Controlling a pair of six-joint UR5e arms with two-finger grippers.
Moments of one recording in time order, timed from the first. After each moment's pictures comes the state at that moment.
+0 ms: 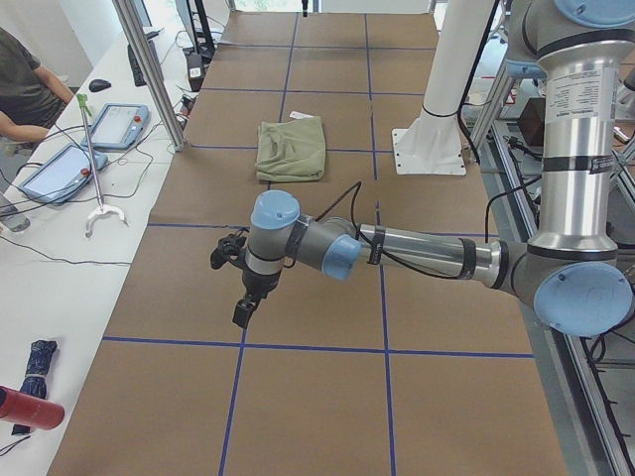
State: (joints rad) left arm -1.47 -1.50 -1.71 -1.81 -2.11 0.03; right arm 1.53 -1.56 1.54 -1.45 2.38 0.03
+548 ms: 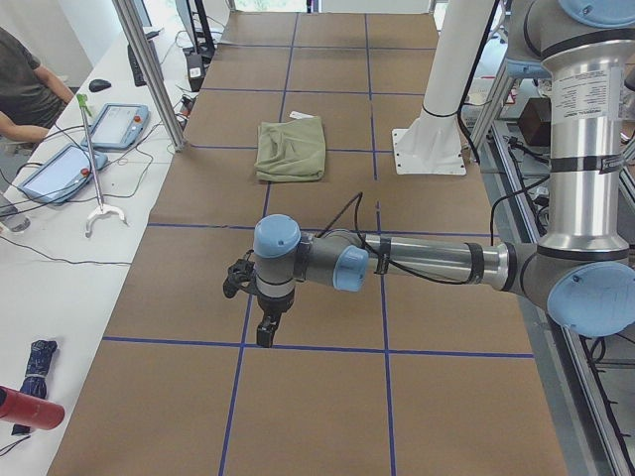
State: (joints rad) left arm -1.50 -1.46 -1.73 -1.67 -2.25 0.15; right arm 1.57 -1.57 1.61 -1.60 2.38 0.03
